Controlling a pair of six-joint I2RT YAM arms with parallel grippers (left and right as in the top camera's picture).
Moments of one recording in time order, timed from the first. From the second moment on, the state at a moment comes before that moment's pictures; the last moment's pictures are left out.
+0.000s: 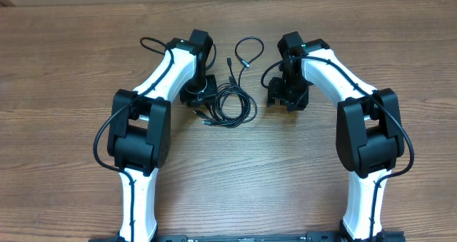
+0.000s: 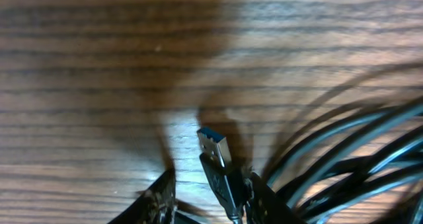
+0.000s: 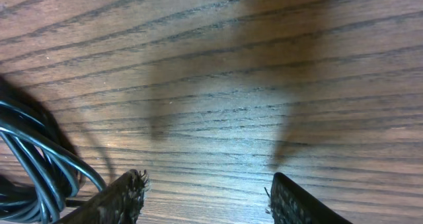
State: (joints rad) left arm -0.30 2.25 1.72 -1.06 0.12 -0.47; right arm 0.28 2.18 1.64 -1.06 -0.20 0.41
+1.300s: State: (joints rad) left arm -0.27 2.26 1.94 -1.46 0.17 -0.30; right arm 0.28 2.18 1.64 -1.07 -0.20 0.41
